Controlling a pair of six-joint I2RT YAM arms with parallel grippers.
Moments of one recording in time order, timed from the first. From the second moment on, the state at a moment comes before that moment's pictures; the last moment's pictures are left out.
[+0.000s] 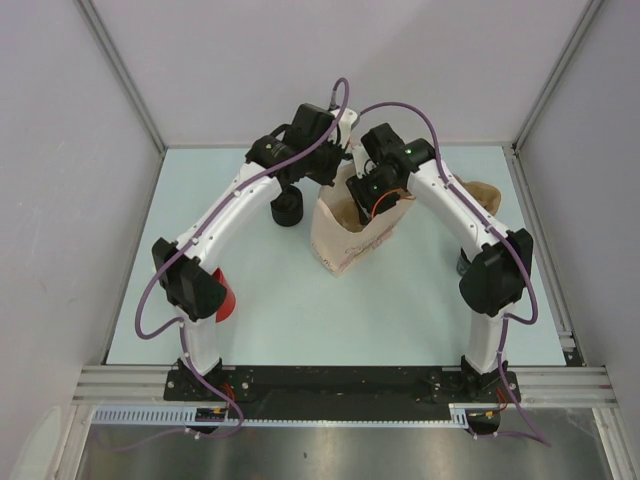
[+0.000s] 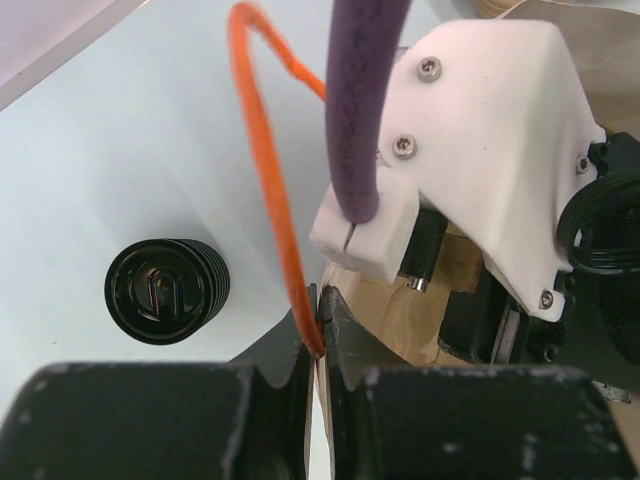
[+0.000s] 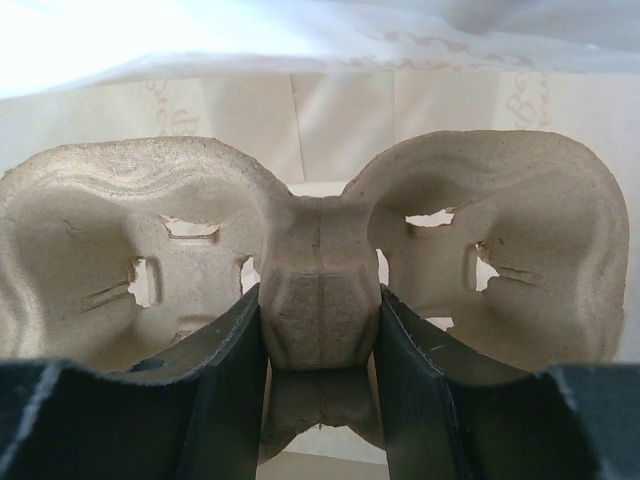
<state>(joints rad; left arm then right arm) -0.65 1.90 2.09 -0.88 -0.04 0.00 0.54 1.91 1.95 -1.14 -0.15 -0.06</state>
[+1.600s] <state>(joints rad) -0.66 1.90 2.10 -0.85 -0.08 0.00 0.53 1.92 2.06 -1.20 -0.24 -0.10</state>
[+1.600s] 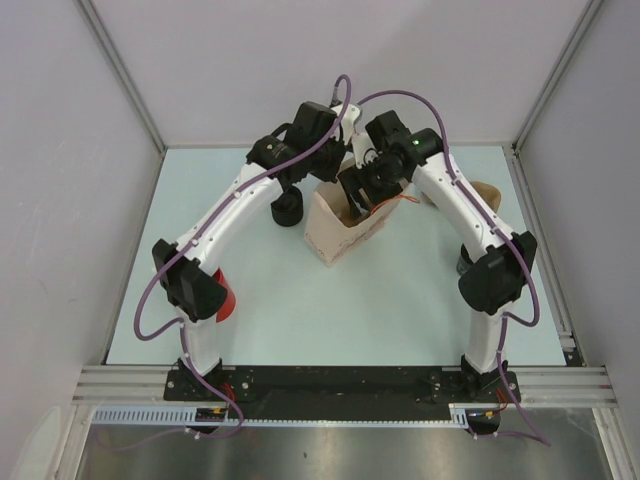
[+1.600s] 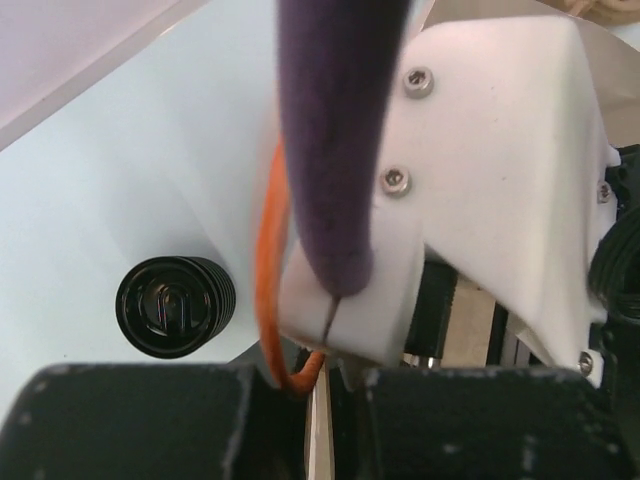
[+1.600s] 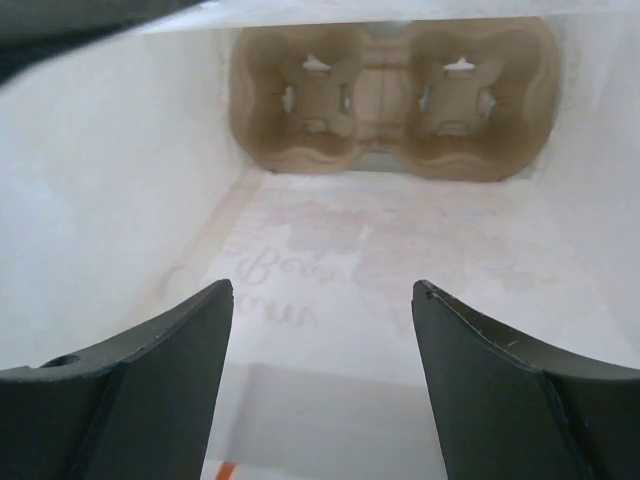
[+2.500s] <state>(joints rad) -0.68 1.89 2.14 -0.79 -0.05 0.01 0.32 1.72 2.20 -1.16 -0.60 -0.13</state>
